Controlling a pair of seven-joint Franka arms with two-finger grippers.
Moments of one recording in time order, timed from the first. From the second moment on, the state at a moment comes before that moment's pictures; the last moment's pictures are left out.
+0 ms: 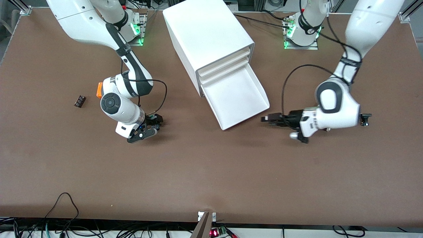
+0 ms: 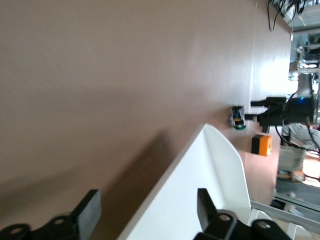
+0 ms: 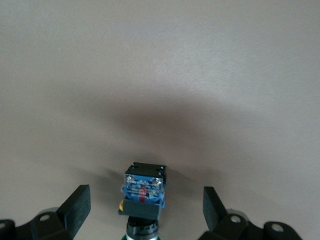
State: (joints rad) left arm 0.14 0.45 -0.27 -1.89 -0.89 2.14 0.53; right arm 0.25 0.58 0.12 -1.87 0.05 2.44 -0.05
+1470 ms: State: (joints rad) left arm 0.17 -0.06 -0.19 -1.72 0.04 1.67 -0.11; right arm 0.27 0.59 0.11 -1.83 0.05 2.39 0.00
